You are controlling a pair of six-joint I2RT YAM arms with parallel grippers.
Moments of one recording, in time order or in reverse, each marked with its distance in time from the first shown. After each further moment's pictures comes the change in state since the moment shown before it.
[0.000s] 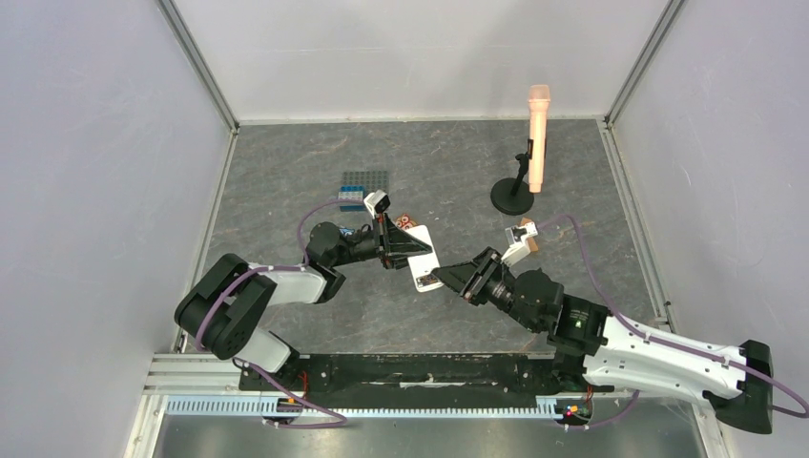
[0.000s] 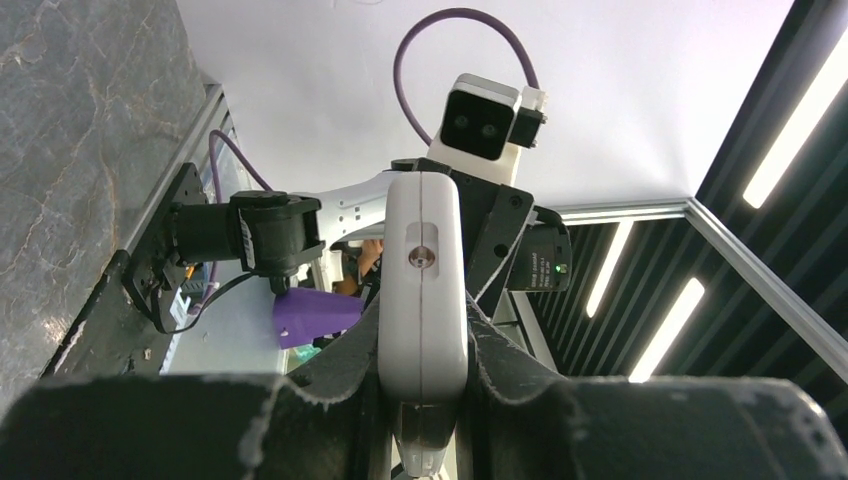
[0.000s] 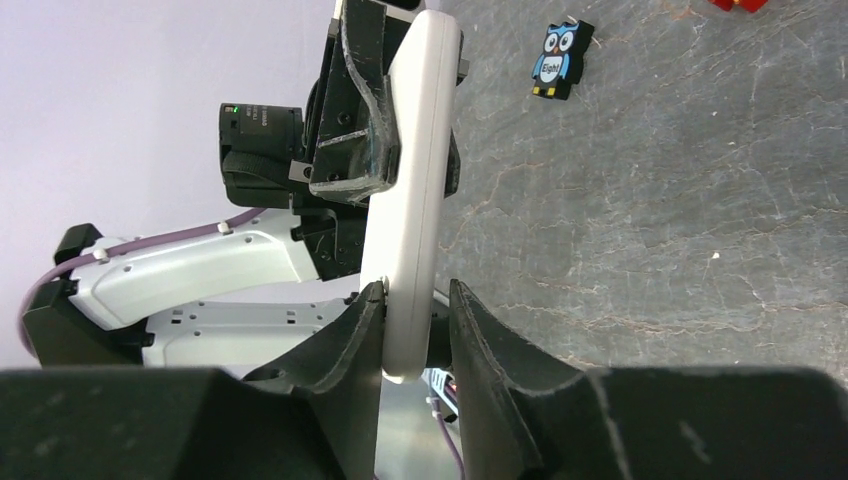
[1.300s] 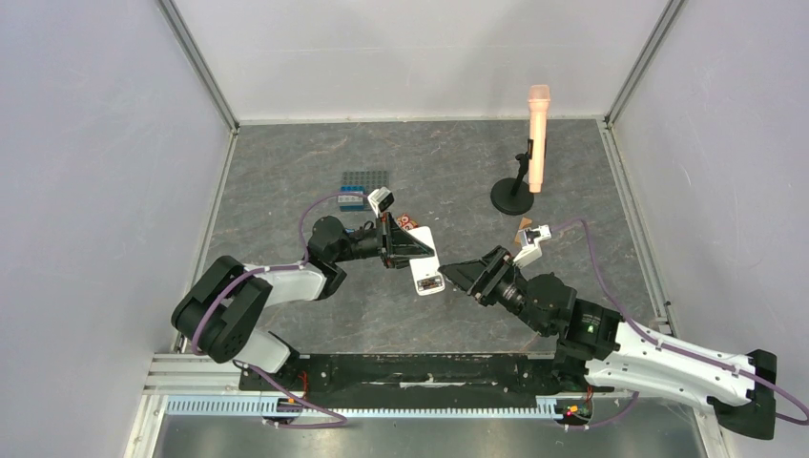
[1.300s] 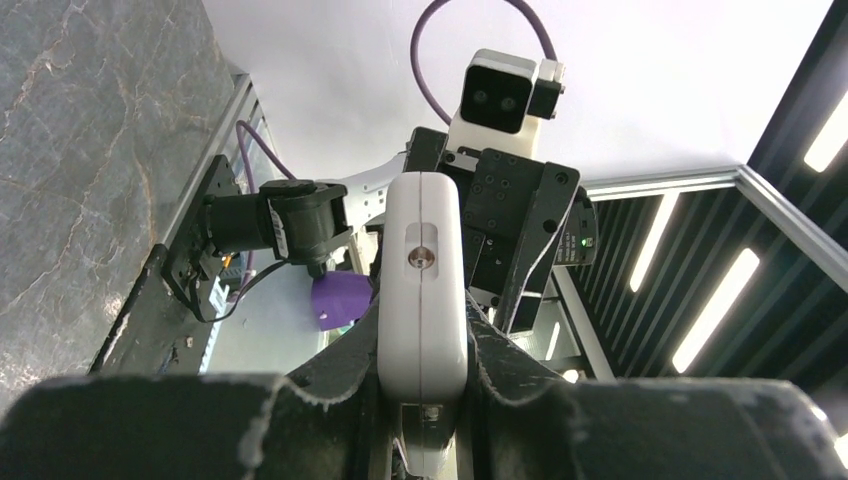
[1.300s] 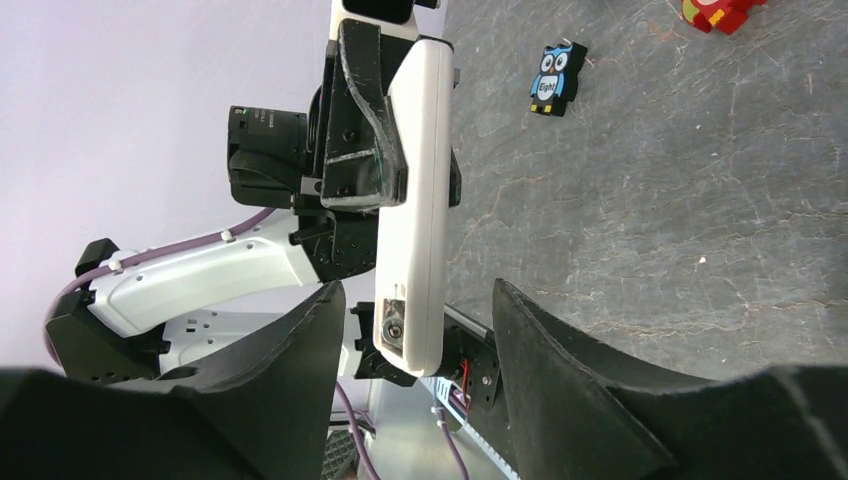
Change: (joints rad) left arm 0.000 -0.021 0.036 -0.108 0.064 0.131; right arm 0.000 -0.083 -0.002 -0.052 0.034 0.000
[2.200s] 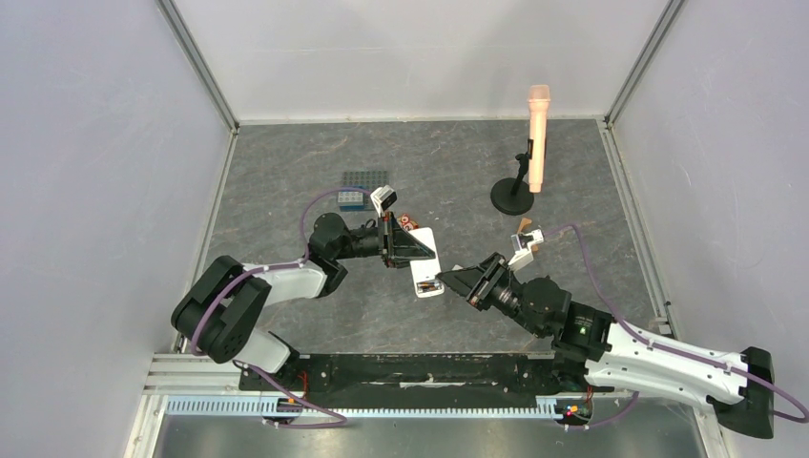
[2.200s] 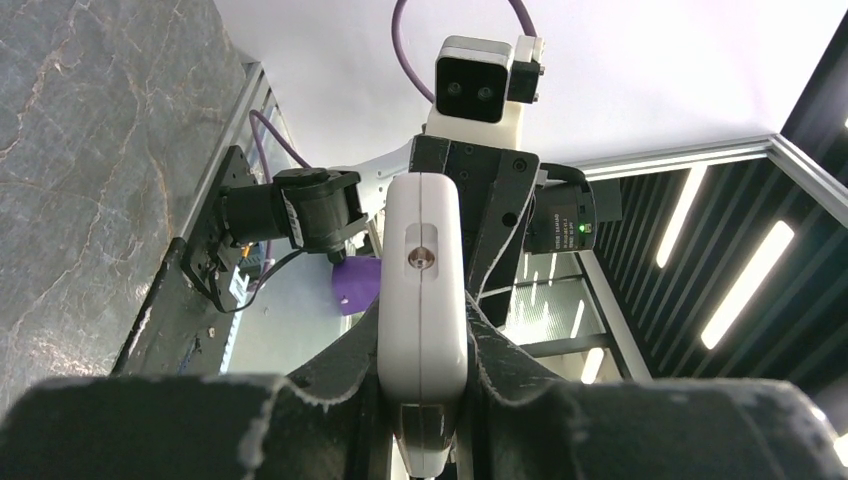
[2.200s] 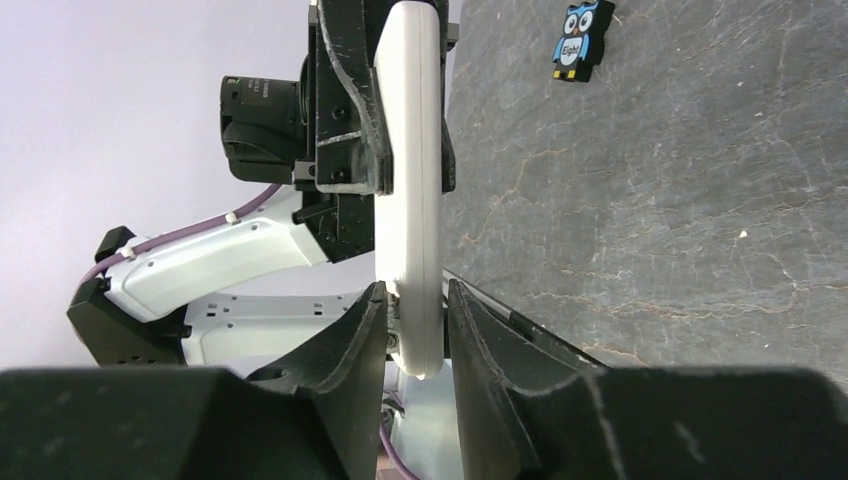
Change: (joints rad) left arm 0.000 -0.002 0.028 -0.039 0.035 0.062; right arm 0.002 0.009 -0.069 0.097 -0.061 0.068
